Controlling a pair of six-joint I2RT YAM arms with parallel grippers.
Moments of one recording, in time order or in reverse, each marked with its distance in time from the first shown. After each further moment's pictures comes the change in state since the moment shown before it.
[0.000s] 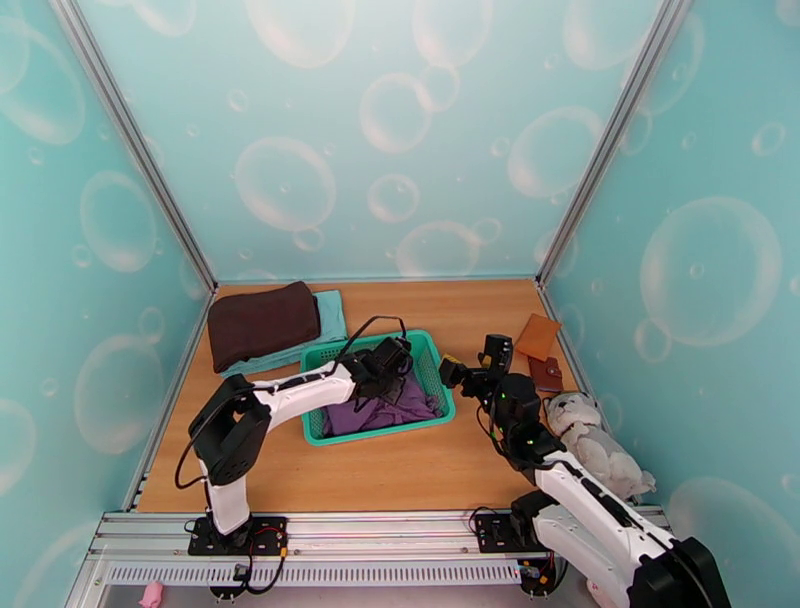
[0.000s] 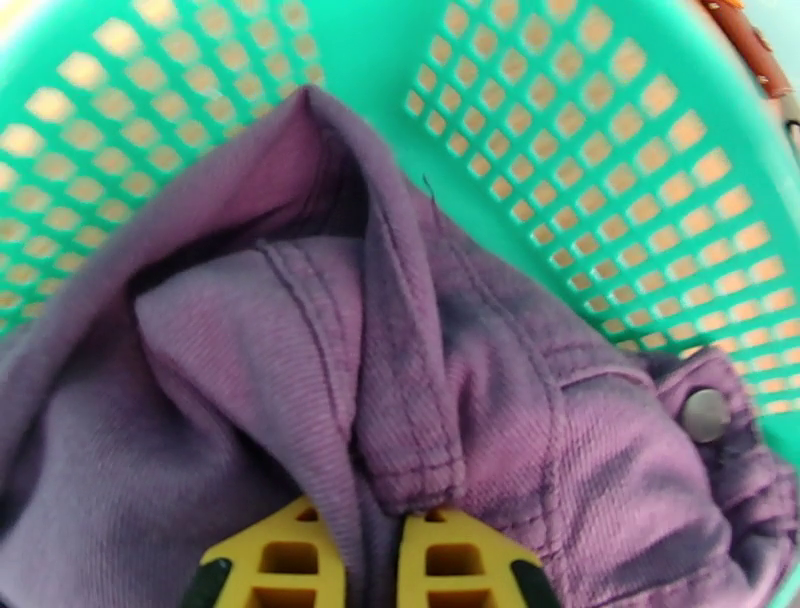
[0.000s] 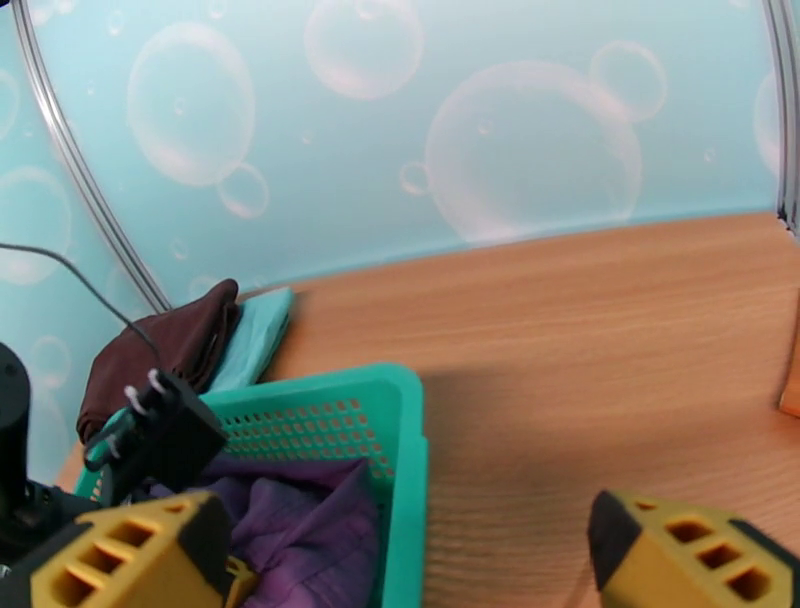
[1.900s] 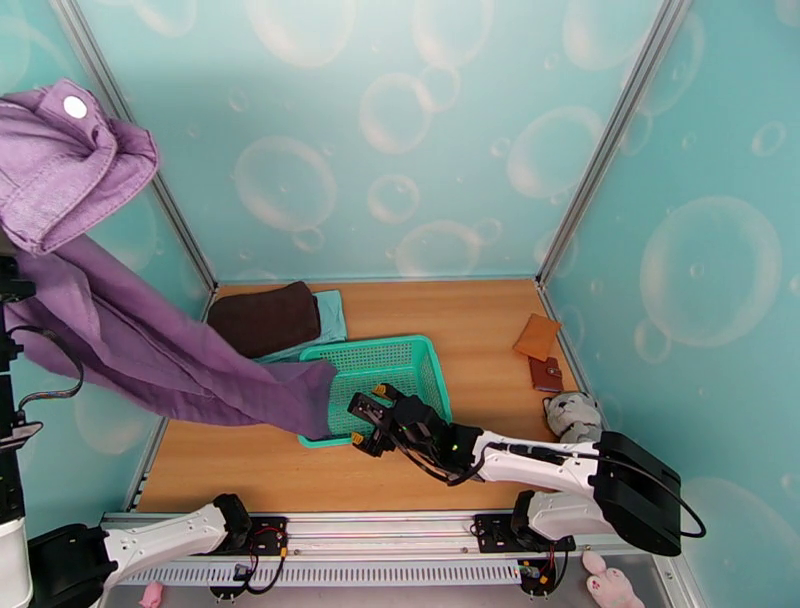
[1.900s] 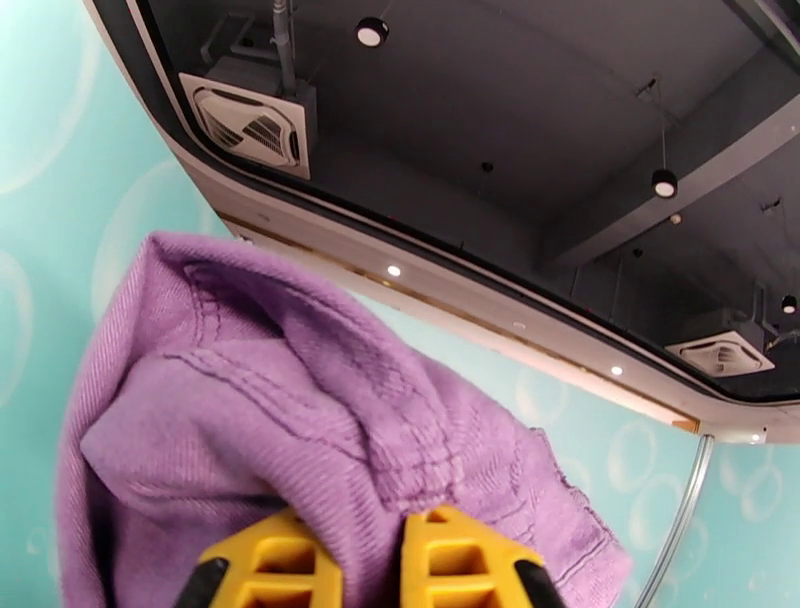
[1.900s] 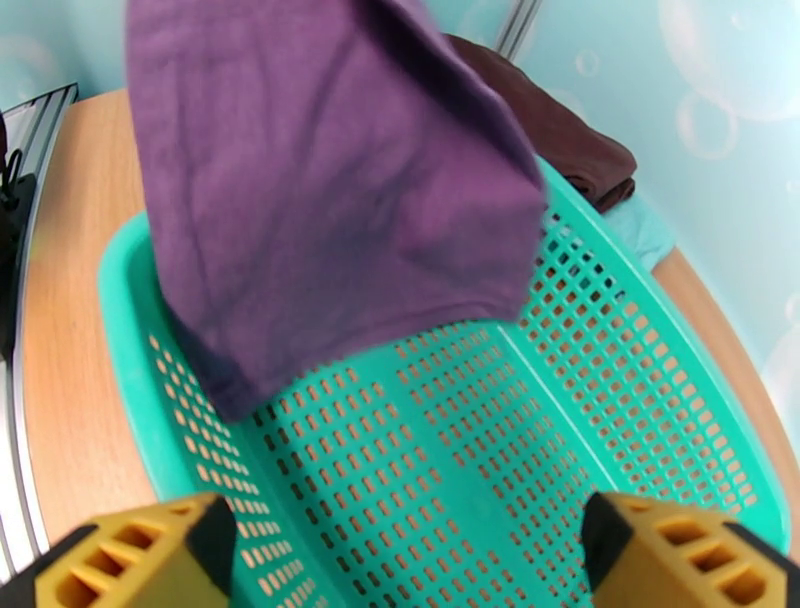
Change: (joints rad) left arm -0.003 -0.840 0.645 0.534 -0.638 0.607; right arm 0.730 0.462 0.290 -0.139 0.110 -0.591
